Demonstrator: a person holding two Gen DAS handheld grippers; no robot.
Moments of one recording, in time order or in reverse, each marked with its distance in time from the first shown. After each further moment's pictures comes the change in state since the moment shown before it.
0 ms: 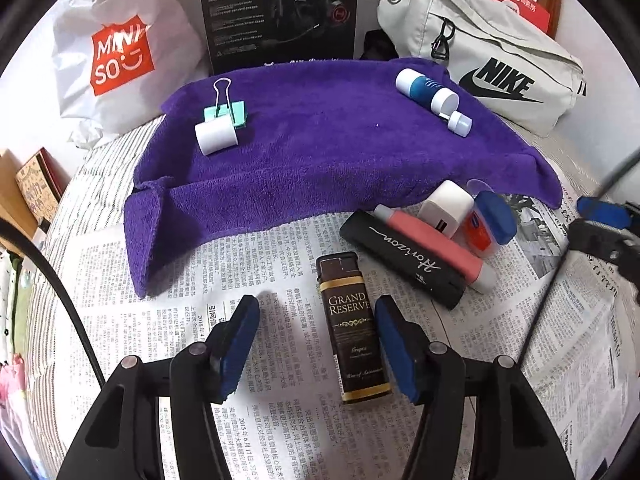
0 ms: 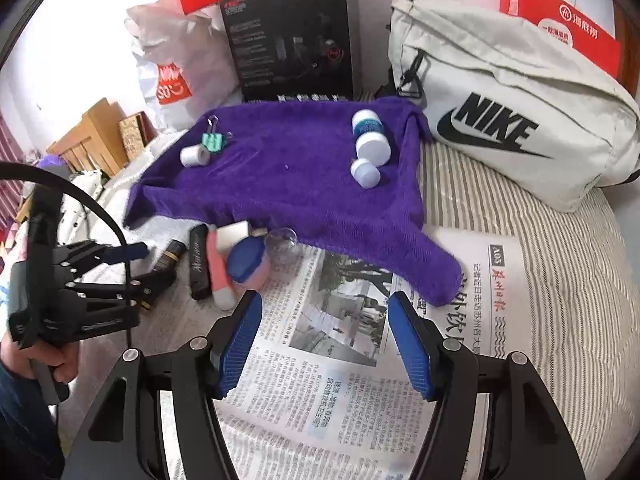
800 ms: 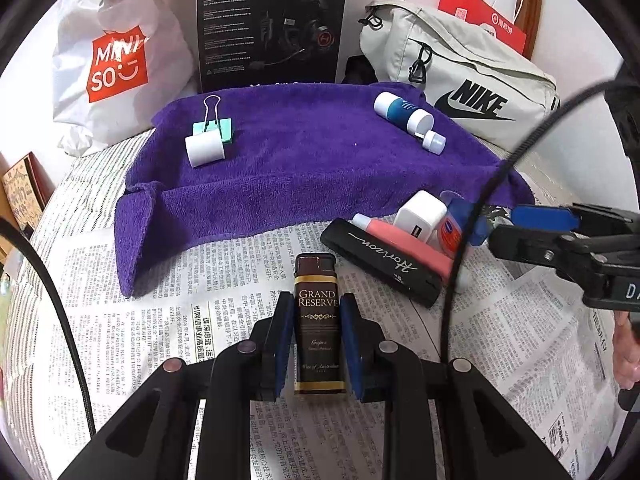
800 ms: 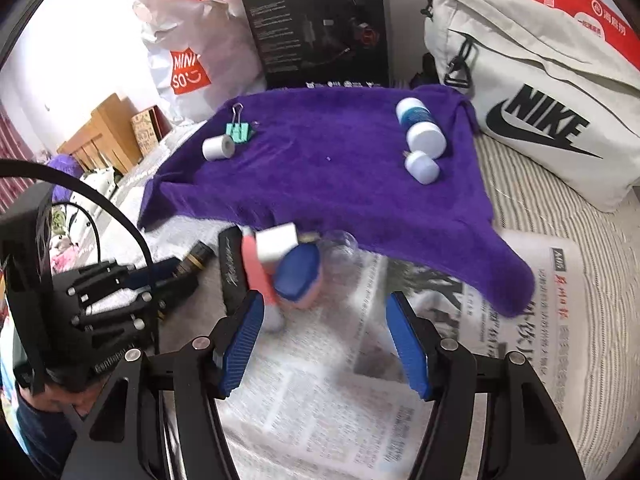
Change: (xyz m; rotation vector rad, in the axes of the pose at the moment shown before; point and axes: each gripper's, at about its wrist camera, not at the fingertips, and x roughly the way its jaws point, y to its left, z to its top) left arm -0.010 0.003 -0.011 0.004 -0.101 -0.083; right arm 0.025 0.038 0.015 -0.003 0.011 0.075
